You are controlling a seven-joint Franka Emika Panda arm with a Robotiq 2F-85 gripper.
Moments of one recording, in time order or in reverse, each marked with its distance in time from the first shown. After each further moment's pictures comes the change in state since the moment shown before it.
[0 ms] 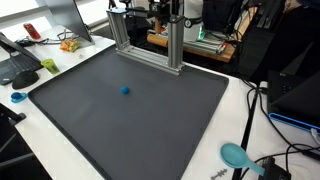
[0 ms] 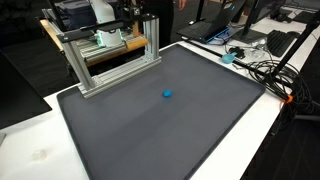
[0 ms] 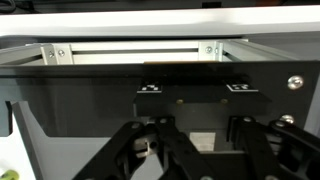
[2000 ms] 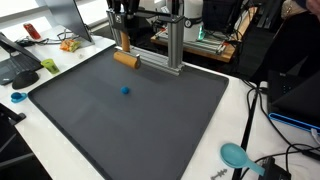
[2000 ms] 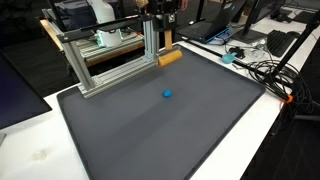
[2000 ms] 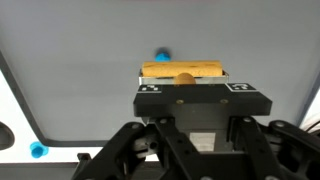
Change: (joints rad) arm -0.003 0.505 0.006 0.457 0.012 0.237 0.020
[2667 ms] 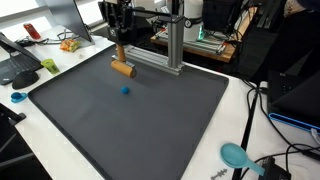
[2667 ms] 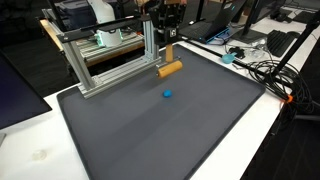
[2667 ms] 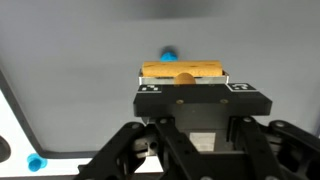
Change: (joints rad) arm -0.013 0.125 -0.011 0.073 0.004 0.014 0.004
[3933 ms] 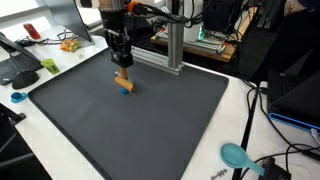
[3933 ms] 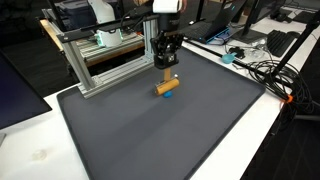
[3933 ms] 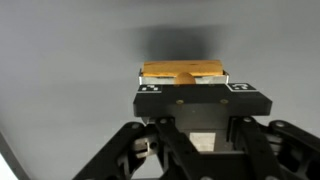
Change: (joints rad) arm 0.000 0.183 -0.018 0.015 -0.014 0.122 0.035
